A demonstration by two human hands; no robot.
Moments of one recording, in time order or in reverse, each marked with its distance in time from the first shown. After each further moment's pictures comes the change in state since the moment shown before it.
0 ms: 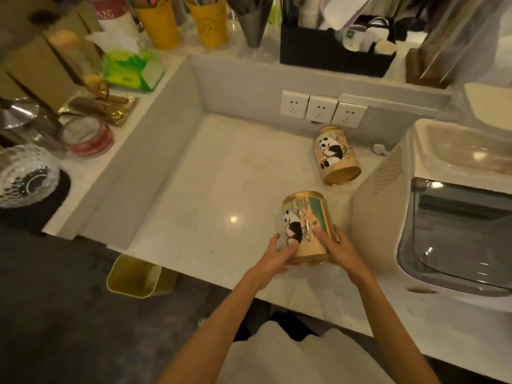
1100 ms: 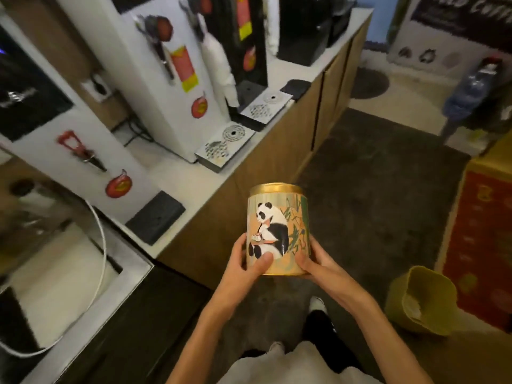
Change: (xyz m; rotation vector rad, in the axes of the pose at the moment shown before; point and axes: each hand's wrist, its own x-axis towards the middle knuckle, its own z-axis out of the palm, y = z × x) left_hand -0.577 -0.436 -0.134 -1.154 1.716 0.461; right_hand -0.462 0.127 0.596 -0.922 -2.049 -0.012
